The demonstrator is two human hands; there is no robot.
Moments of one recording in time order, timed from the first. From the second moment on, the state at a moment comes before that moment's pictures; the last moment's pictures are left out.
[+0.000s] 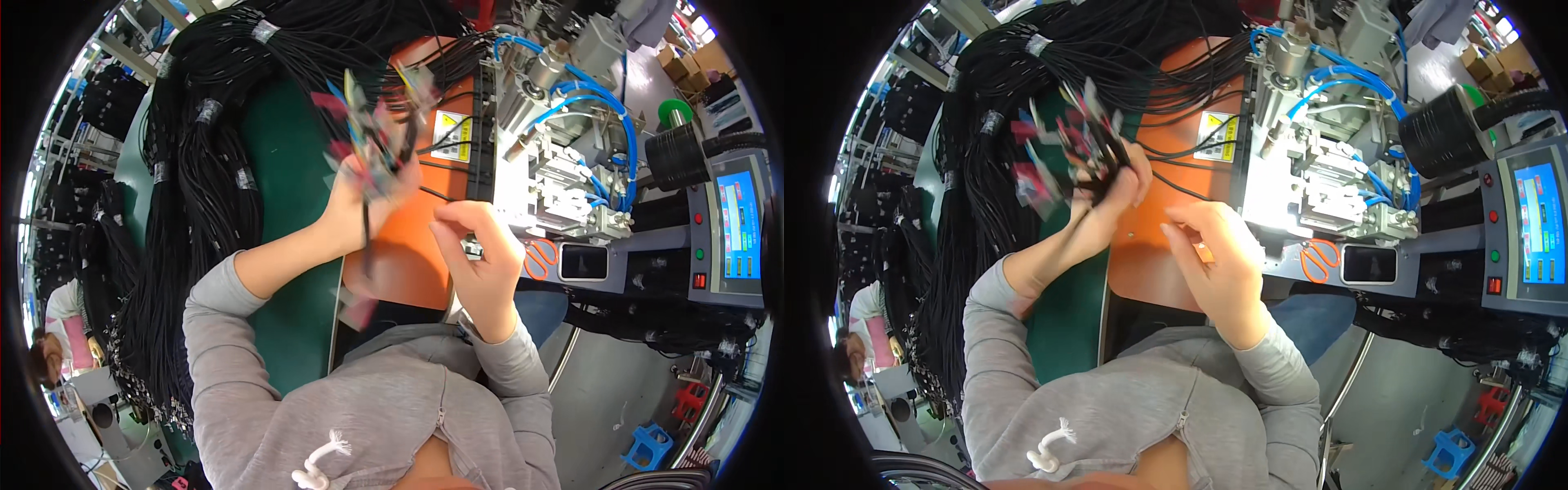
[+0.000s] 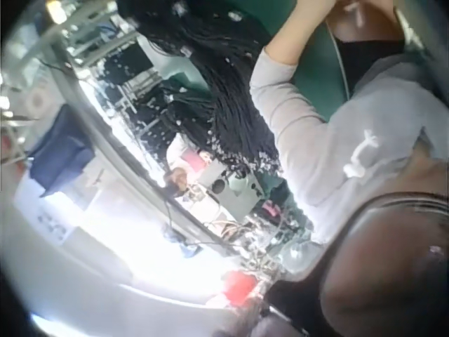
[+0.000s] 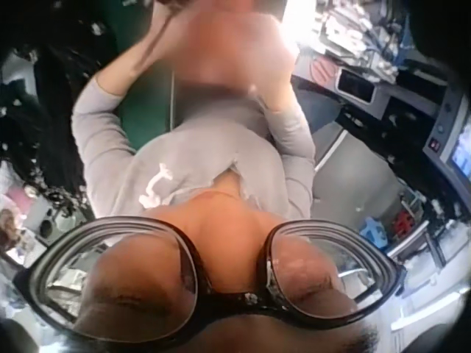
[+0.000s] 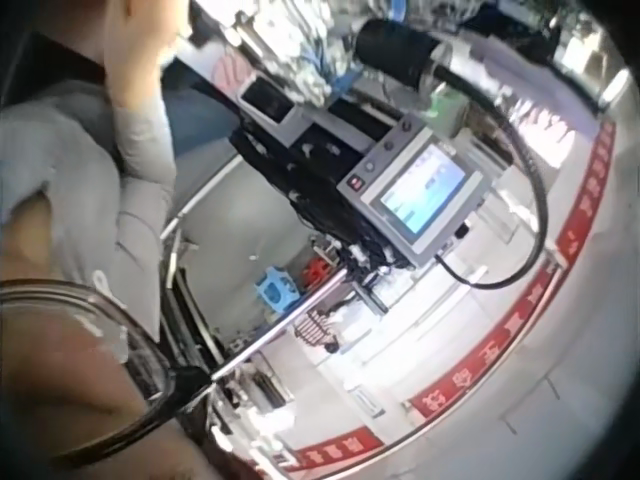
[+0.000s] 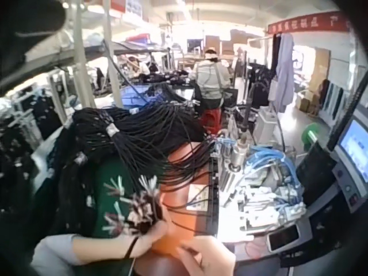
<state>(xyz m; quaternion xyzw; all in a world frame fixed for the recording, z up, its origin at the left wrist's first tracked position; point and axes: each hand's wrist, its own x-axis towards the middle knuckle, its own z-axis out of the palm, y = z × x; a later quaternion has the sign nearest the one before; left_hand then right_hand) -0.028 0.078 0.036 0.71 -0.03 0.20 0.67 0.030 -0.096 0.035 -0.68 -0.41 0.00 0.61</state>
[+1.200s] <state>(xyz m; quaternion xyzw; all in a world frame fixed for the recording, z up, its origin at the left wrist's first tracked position) -0.001 0.036 0.017 0.81 -0.34 0.43 0.21 0.007 -0.172 -0.041 -0.66 -0.36 -0.12 0.65</state>
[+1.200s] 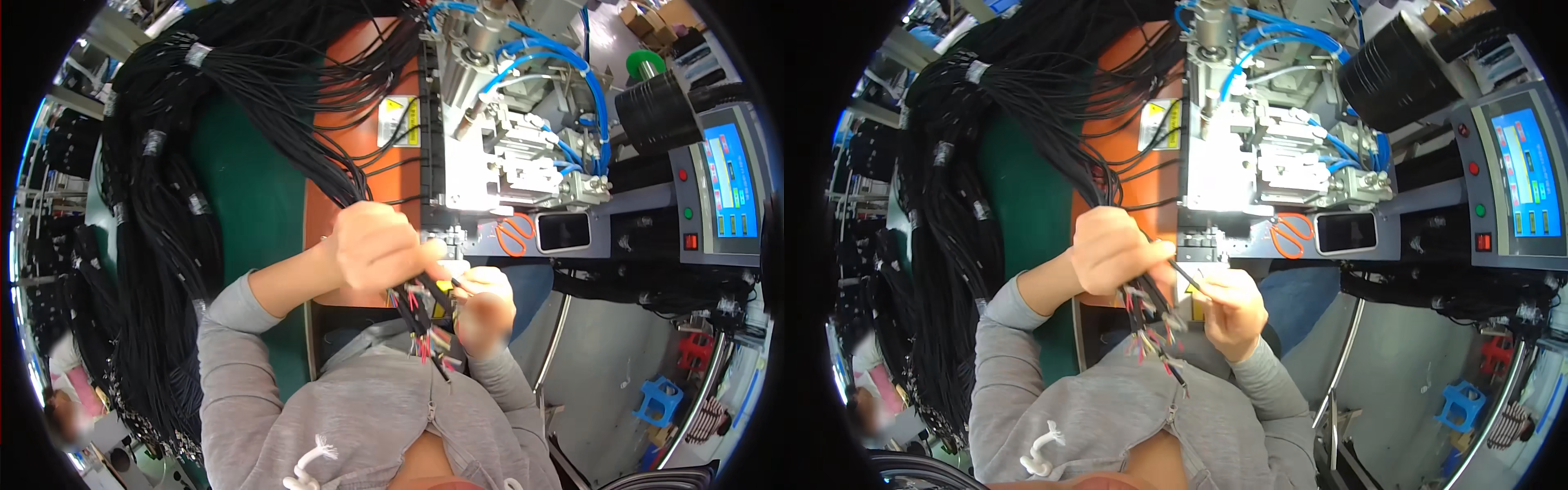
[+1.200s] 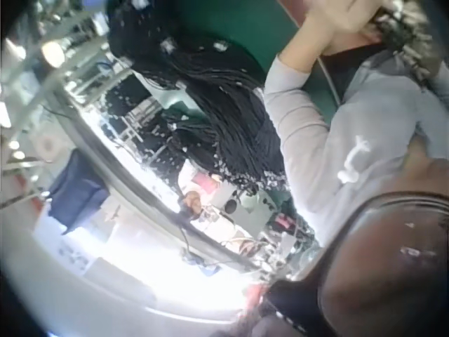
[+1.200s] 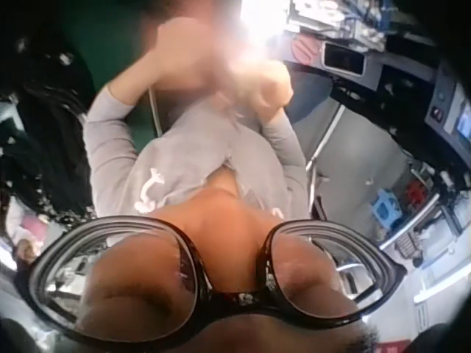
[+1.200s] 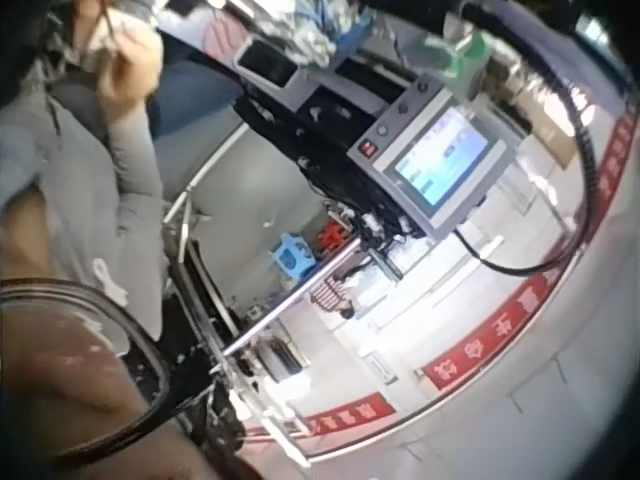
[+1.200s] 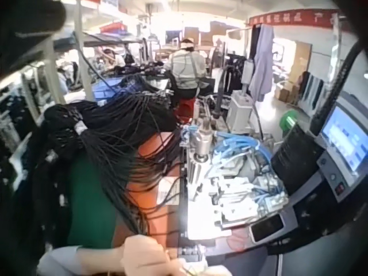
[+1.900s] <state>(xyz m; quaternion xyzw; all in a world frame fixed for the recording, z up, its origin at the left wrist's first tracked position) 0.001 0.012 -0.013 0.87 -0.26 0.34 0.23 0.046 -0.156 -0.025 -0.68 -0.31 -0.14 0.64</state>
